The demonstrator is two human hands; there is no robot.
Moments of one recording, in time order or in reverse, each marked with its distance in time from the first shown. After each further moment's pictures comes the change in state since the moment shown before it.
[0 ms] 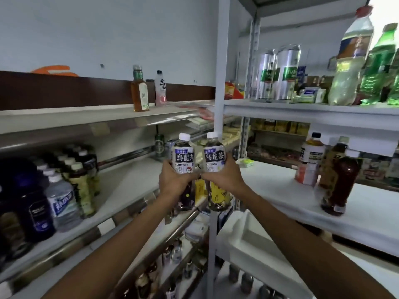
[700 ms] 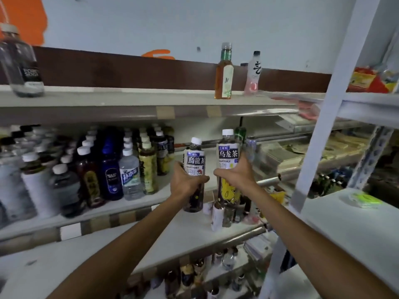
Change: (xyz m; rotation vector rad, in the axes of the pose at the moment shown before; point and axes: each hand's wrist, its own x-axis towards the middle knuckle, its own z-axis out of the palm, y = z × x) left_hand 0.093 -0.090 -0.054 0.136 0.457 -0.198; right_hand 0.126 0.012 0.166 0.122 -0.420 -0.072
